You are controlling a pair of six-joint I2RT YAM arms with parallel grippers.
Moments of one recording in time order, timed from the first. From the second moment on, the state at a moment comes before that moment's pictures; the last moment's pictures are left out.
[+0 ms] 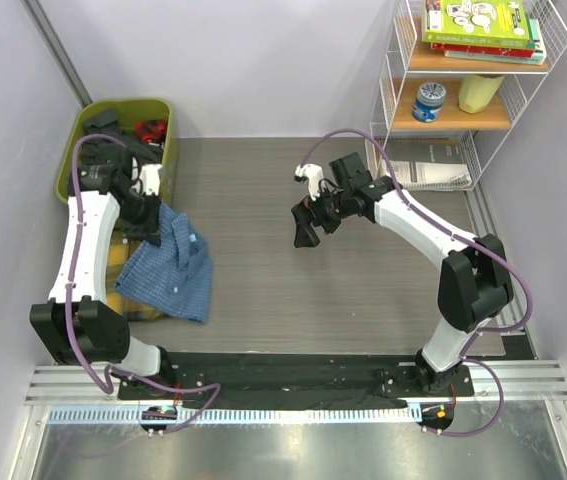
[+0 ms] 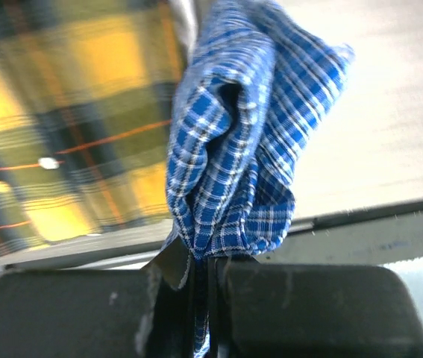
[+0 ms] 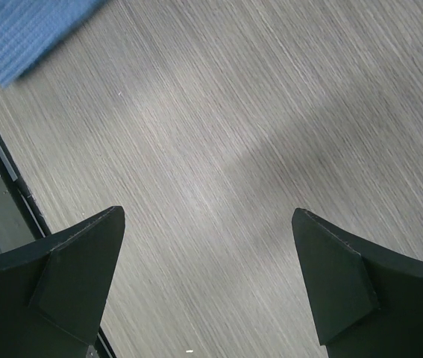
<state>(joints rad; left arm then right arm) 0.05 1.46 1.52 -1.33 0.18 0.14 0.50 1.71 1.39 -0.58 -0.54 -0.21</state>
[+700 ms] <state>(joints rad) 0.07 1.42 1.71 -1.35 0.10 0.21 0.50 1.71 1.36 -0.61 -0.51 -0.20</state>
